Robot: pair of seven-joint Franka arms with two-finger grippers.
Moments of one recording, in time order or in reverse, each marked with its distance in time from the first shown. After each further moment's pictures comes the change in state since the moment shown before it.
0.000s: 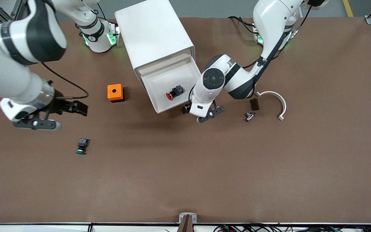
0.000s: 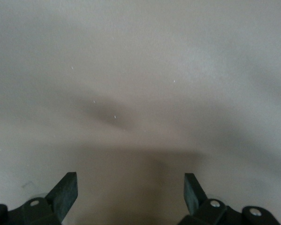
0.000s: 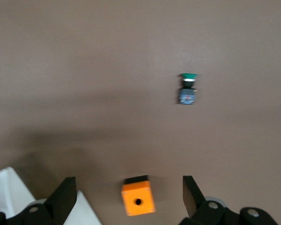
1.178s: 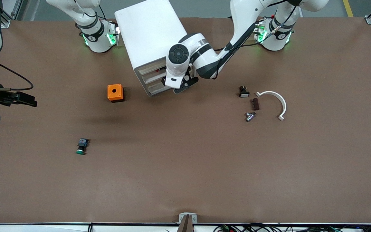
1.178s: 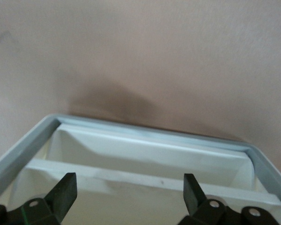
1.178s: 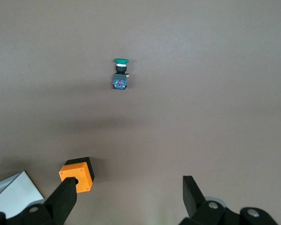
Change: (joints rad) left arm -0.143 0.035 -0.116 -0.011 -0.068 -0.062 -0.271; right arm -0.224 -0.045 0.003 0.000 -0.051 -0.109 -0.220
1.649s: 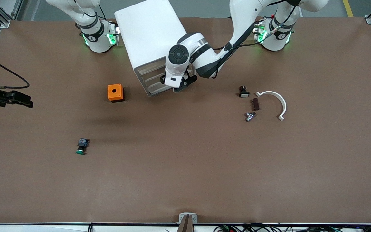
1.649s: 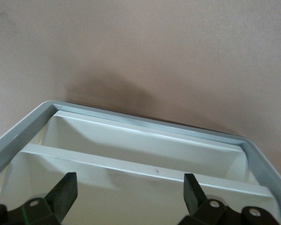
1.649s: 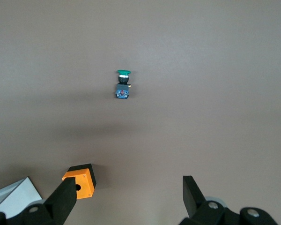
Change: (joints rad) left arm -0.001 0.000 0.005 0.012 -0.026 0.002 -0.040; right arm 0.000 0.000 0.006 0.049 0.000 0.003 0.000
